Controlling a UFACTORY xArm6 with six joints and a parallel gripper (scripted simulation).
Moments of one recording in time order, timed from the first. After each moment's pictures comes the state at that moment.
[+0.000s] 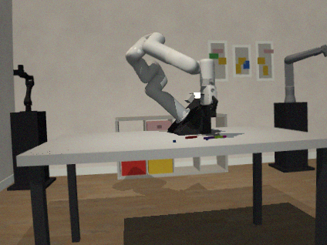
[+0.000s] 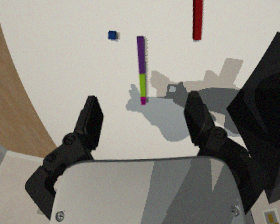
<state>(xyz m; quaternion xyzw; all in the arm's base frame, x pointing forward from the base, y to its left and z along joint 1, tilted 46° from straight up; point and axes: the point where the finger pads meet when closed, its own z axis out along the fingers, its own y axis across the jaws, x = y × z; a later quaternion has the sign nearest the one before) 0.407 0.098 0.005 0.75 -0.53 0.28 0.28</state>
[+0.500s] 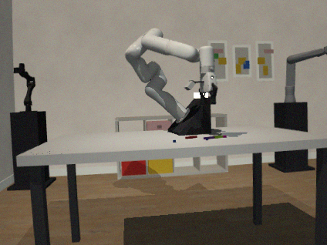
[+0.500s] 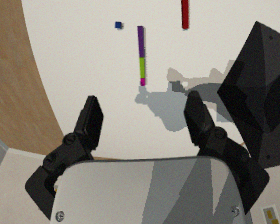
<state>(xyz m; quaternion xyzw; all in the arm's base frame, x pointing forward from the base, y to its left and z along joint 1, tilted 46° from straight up) 0.399 0.143 0.049 0.75 -0.53 0.28 0.27</state>
